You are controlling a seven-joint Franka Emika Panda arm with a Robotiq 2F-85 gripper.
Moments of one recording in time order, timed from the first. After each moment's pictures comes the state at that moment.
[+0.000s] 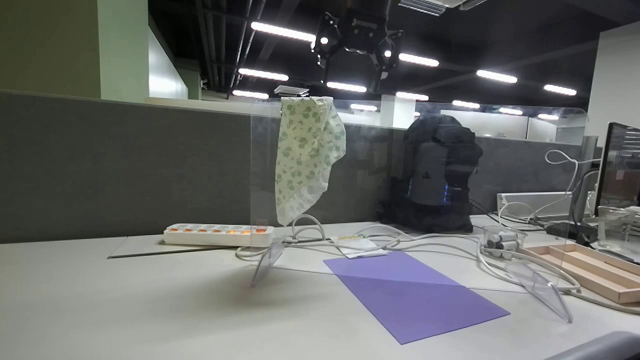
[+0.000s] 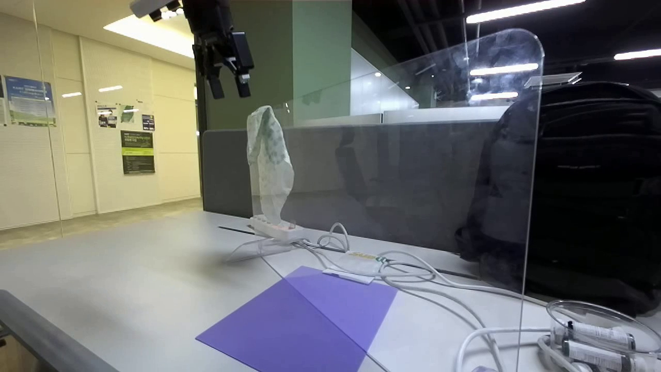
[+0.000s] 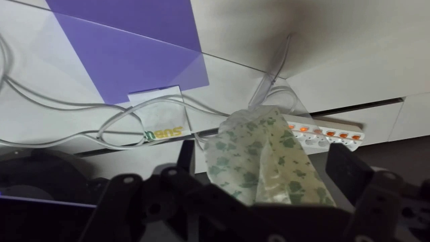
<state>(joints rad) -0.05 -0.43 0.24 -2.42 0.07 2.37 0.35</state>
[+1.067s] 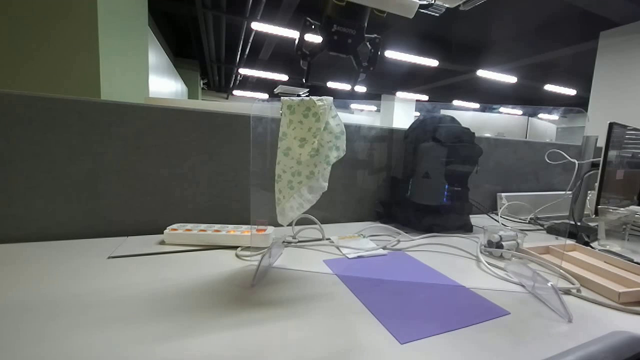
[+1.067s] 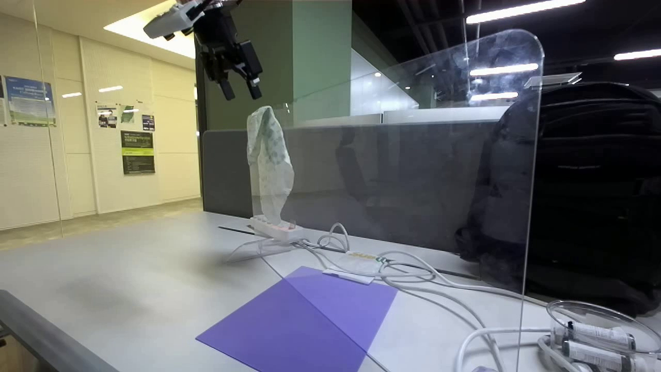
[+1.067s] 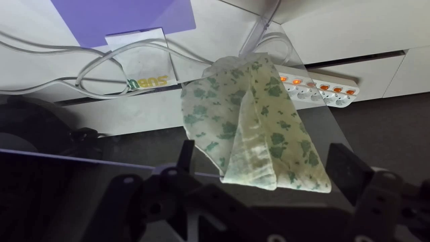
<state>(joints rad) -0.05 -0.36 0.27 -2.43 -0.06 2.61 0.45</state>
